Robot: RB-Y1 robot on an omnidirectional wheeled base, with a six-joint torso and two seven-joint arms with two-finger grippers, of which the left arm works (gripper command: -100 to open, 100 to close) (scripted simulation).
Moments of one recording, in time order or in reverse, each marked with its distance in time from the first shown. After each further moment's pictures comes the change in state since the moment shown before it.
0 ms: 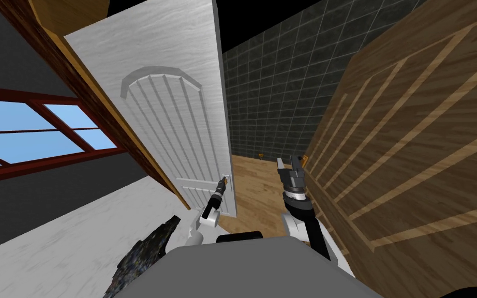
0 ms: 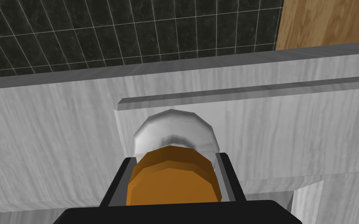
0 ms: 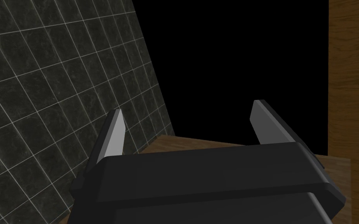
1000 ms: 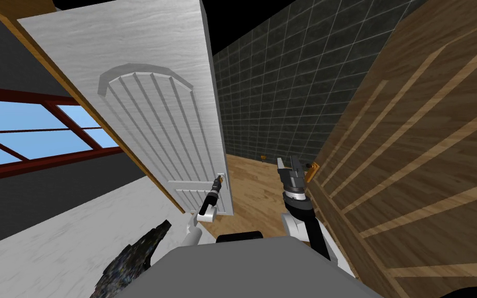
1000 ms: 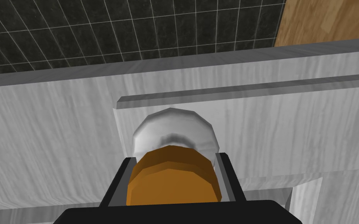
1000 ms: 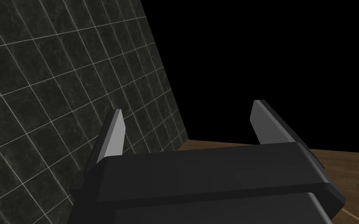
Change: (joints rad) arm -0.037 -0.019 0.121 0.046 0.008 -0.001 -0.020
